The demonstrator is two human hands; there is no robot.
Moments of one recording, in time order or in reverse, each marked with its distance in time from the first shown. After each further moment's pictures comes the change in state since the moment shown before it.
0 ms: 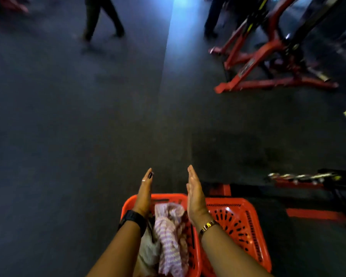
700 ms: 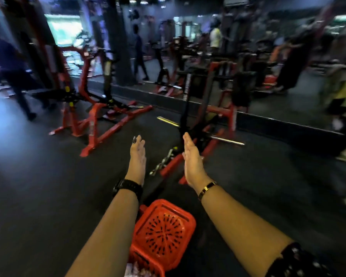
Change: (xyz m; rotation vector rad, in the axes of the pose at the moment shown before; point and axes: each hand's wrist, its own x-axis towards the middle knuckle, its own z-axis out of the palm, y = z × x) left_hand -0.294 0.159 0.204 0.132 -1.083 0.228; right_hand -0.316 -0.228 -0.138 0.175 0.681 -0.675
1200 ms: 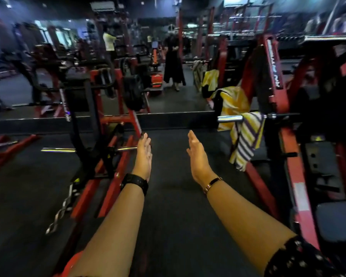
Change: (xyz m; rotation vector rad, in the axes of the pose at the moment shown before) left_hand 0.001 -0.108 0.342 0.002 -0.635 -0.184; right_hand -0.045 -0.102 -0.311 -0.172 0.622 -0.134
